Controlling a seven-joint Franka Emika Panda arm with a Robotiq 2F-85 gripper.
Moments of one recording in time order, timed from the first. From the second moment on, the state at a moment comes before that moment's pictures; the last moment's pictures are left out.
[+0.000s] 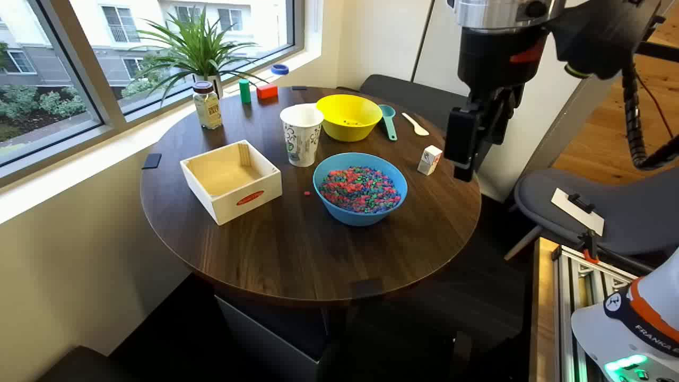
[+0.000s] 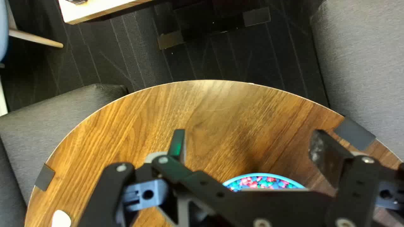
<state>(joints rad) 0.04 -0.21 0.32 -1.97 -0.02 1.51 0.56</state>
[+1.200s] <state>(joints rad) 0.03 -0.32 0.17 -2.17 -0.10 1.88 0.55</state>
